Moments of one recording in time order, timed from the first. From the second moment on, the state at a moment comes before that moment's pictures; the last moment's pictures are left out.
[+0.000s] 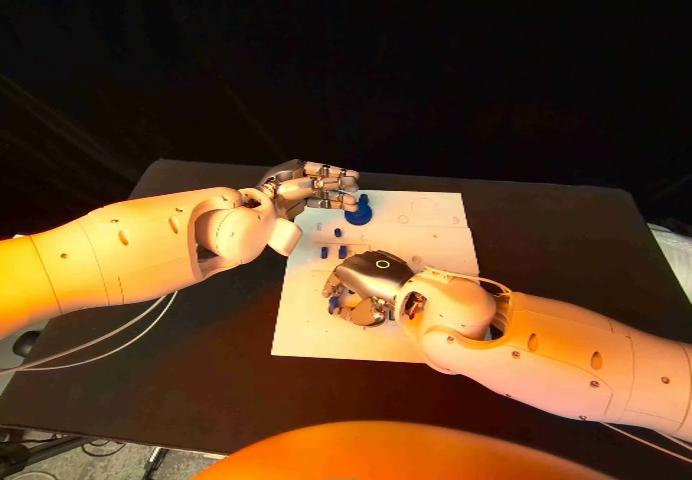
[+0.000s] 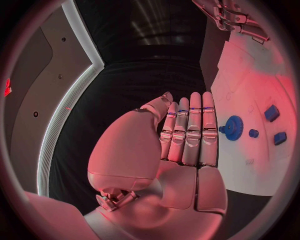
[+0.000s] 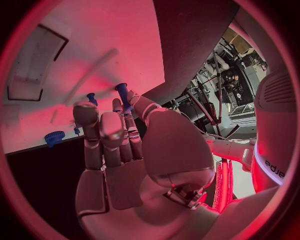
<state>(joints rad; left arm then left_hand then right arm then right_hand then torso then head) 1.20 -0.81 -0.06 1.41 -0.02 -0.11 0.25 1.38 -0.07 0.35 0.00 0.07 1.06 0.17 0.07 0.08 1.18 0.12 0.07 0.07 1.18 0.08 0.12 0.26 0.17 1.07 0.19 0.06 0.47 1.02 -0.51 -0.06 1.62 -1.77 -0.20 -0.22 1.29 -0.08 0.38 -0.07 0.05 1.03 0.16 0.06 0.07 1.09 0.09 0.09 0.06 1.47 0.00 1.09 1.00 0.15 1.19 0.10 1.14 0.76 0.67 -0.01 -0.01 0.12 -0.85</state>
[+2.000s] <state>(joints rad) 1.19 -0.82 -0.06 1.40 -0.02 -0.11 0.25 1.38 -0.07 0.35 0.00 0.07 1.06 0.17 0.07 0.08 1.18 0.12 0.07 0.07 1.18 0.08 0.12 0.26 0.17 1.07 0.19 0.06 0.45 1.05 -0.99 -0.05 1.85 -1.47 -0.31 -0.55 1.20 -0.06 -0.05 0.19 0.33 1.02 0.11 0.20 0.13 1.38 0.03 1.28 1.23 1.46 -0.05 1.47 1.31 0.11 1.33 0.06 1.33 1.07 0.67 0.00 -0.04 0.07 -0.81</state>
